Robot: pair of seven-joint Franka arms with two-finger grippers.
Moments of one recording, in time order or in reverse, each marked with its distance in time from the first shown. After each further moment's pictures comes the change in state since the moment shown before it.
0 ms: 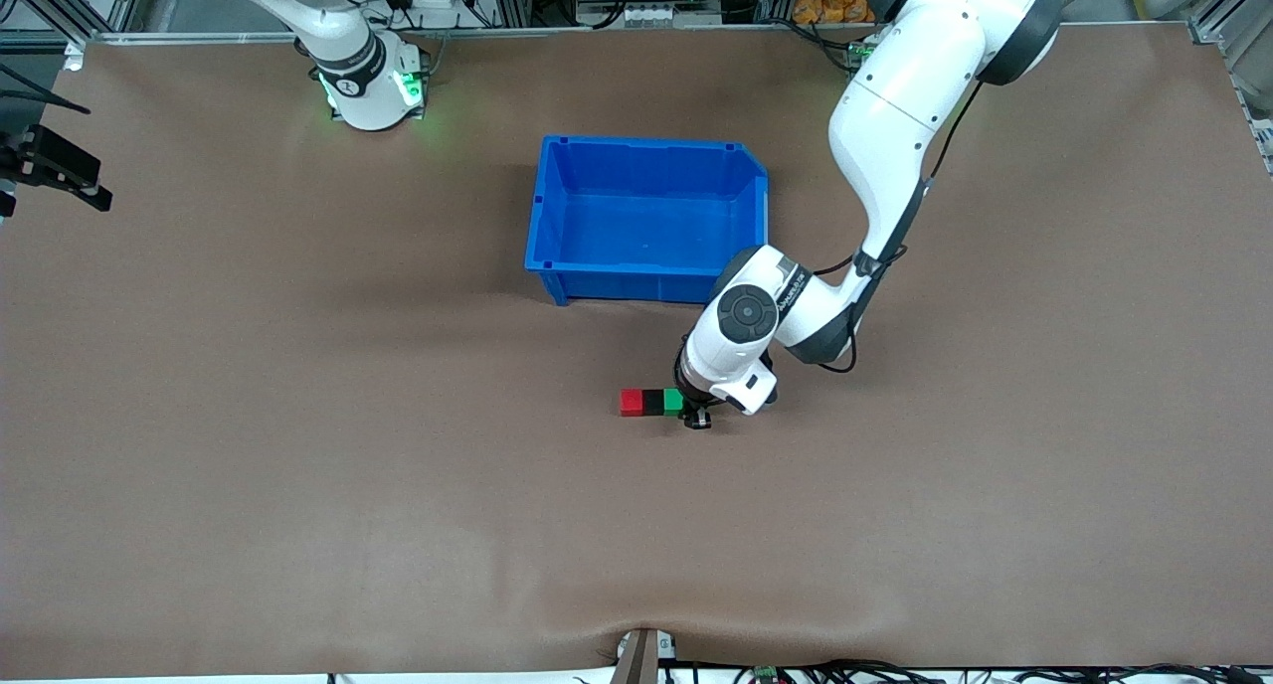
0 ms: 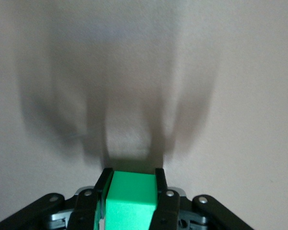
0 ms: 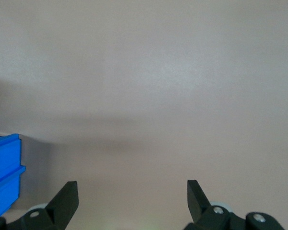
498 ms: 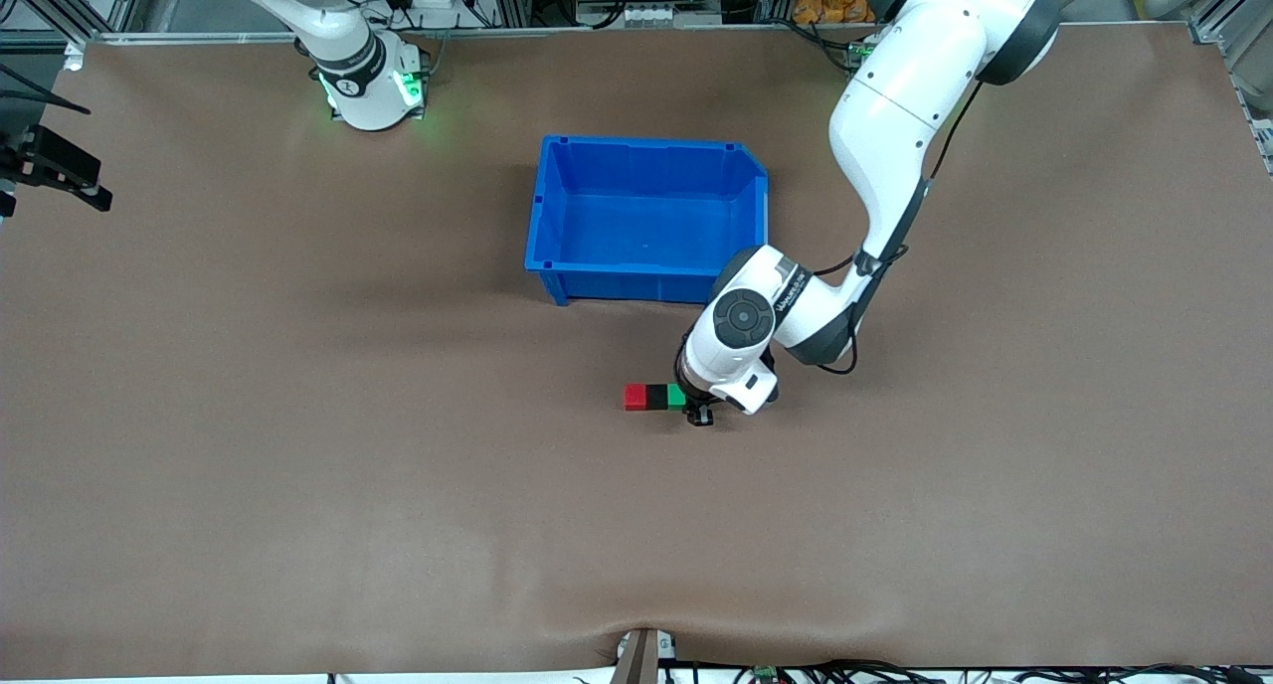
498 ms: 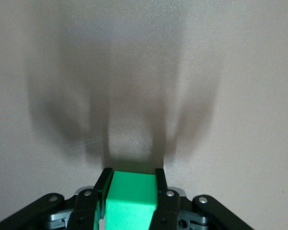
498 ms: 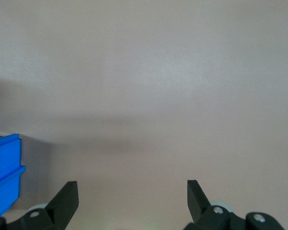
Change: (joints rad) left arm -0.001 0.000 0.000 0.018 0.005 -0.058 0.000; right arm 0.000 0.001 0.000 0.000 0.000 0.000 0.000
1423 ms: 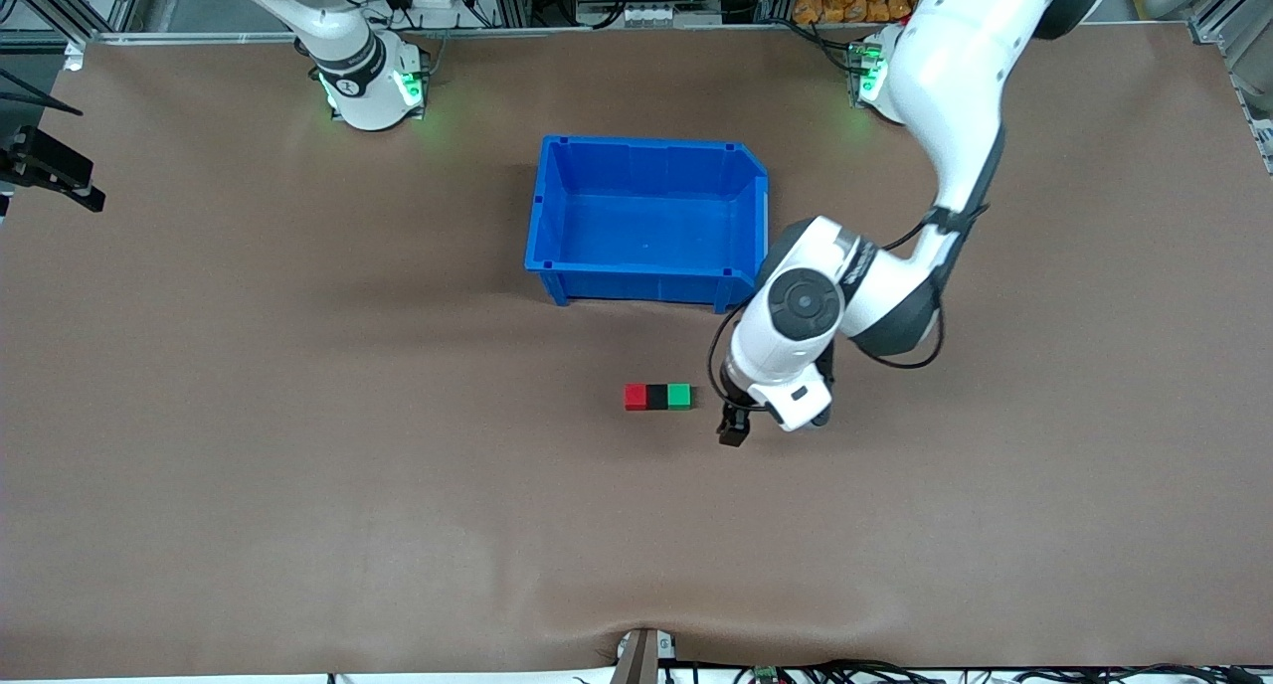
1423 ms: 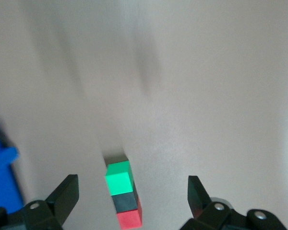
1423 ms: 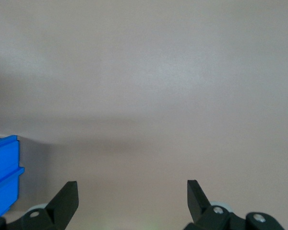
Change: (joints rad) left arm 0.085 -0.222 0.010 0.046 0.005 -0.286 0.422; right arm -0.014 0.002 -0.001 0.001 0.000 0.002 0.000
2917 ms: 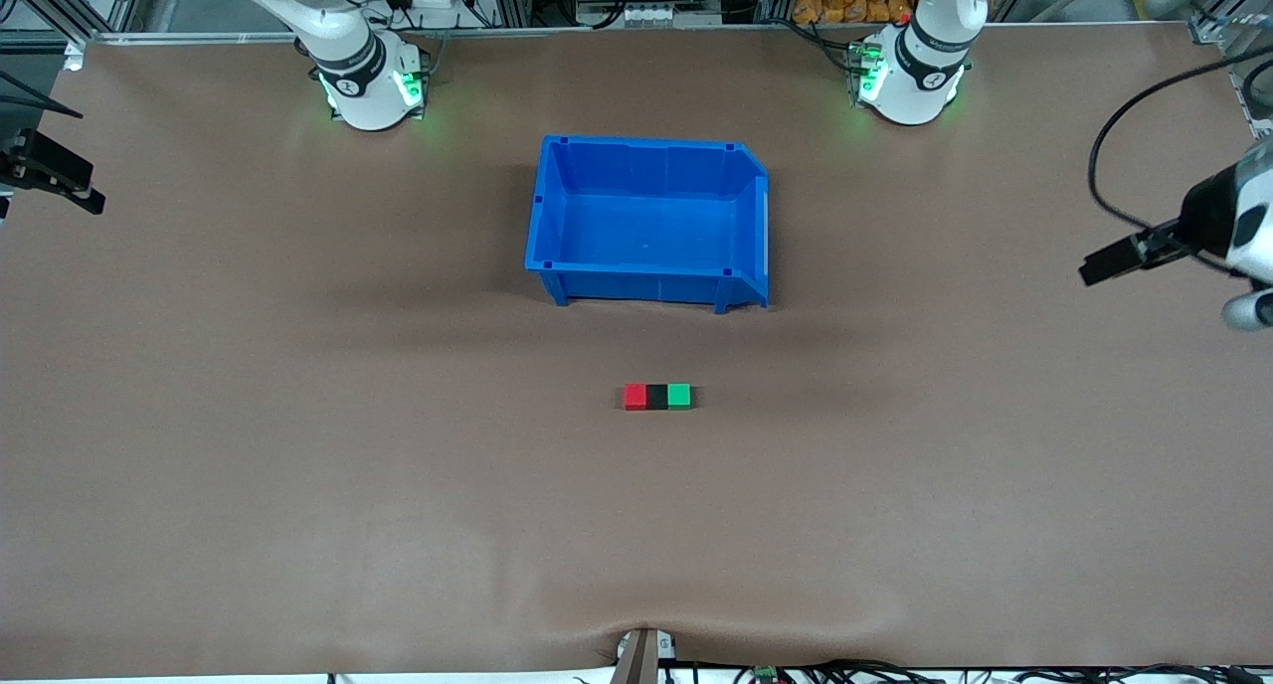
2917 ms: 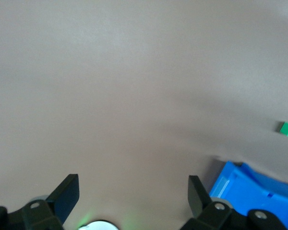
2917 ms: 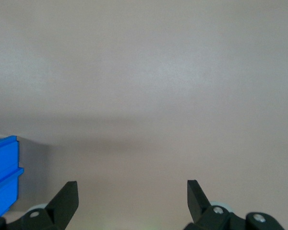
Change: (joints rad) left arm 0.488 -0.521 0.002 -0.007 0.001 -0.646 1.563; right arm -0.002 0.004 0.001 0.002 0.000 0.001 -0.001
